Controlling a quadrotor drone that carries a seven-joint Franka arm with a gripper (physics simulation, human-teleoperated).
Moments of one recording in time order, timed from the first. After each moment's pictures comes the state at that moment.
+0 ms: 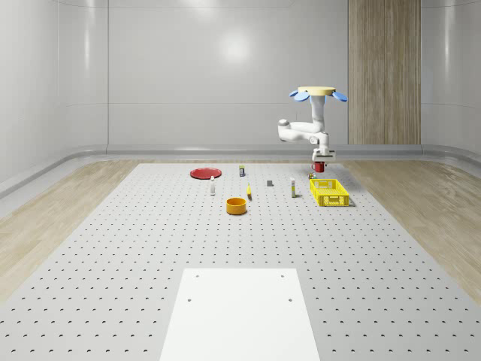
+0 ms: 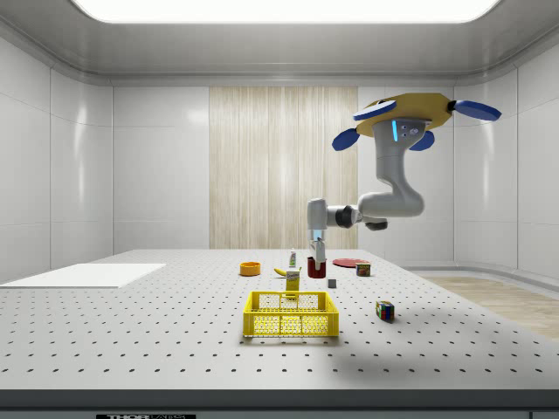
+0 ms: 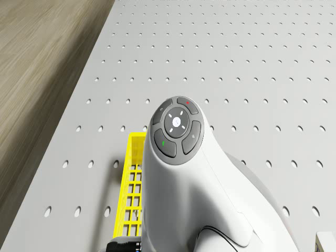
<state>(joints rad) -1.12 -1.52 1.37 -2.88 -1.78 1.58 1.65</state>
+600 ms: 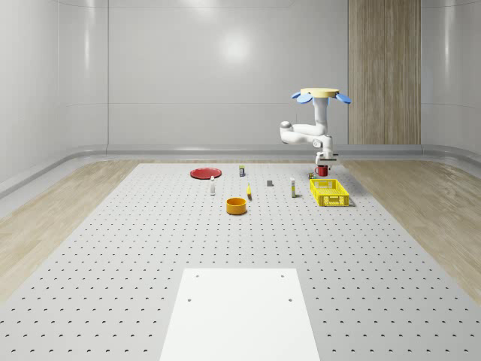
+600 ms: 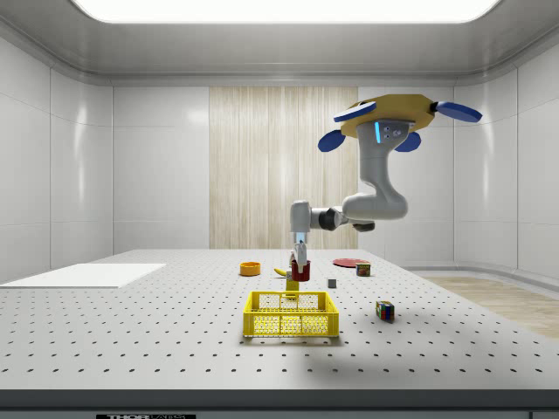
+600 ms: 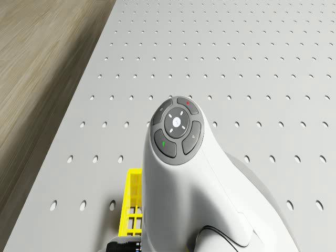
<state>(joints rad) -1.12 -1.53 1.37 -2.88 -1.77 1.59 1.65</state>
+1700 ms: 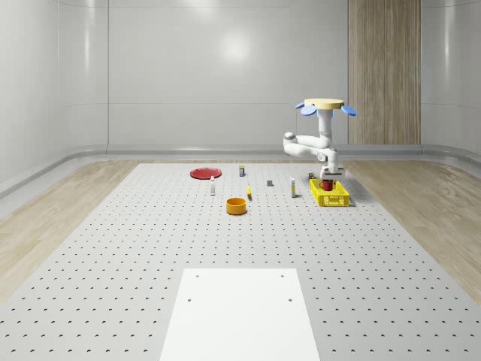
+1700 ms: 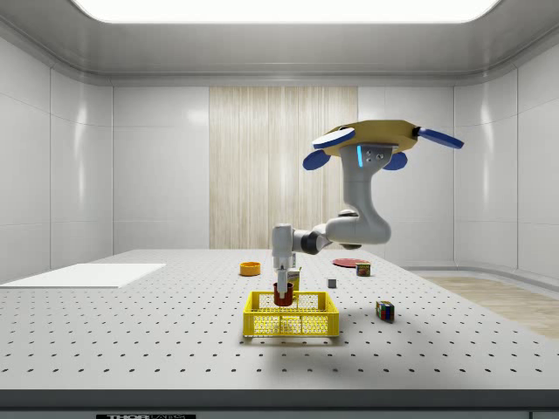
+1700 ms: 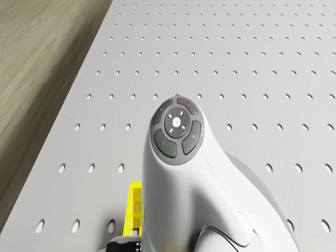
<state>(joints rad) -1.12 -1.55 1.37 -2.88 -1.76 1.60 1.65</state>
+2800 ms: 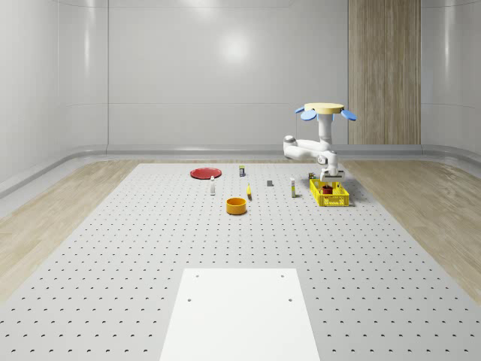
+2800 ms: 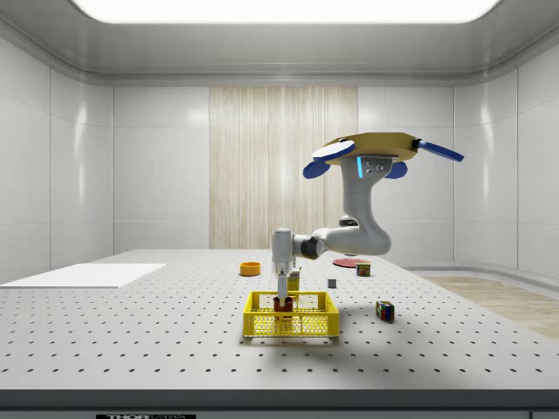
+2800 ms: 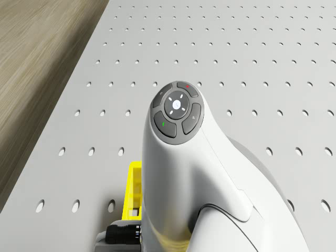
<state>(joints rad) -1.12 -1.56 1.46 -2.89 -1.68 1.59 1.66</state>
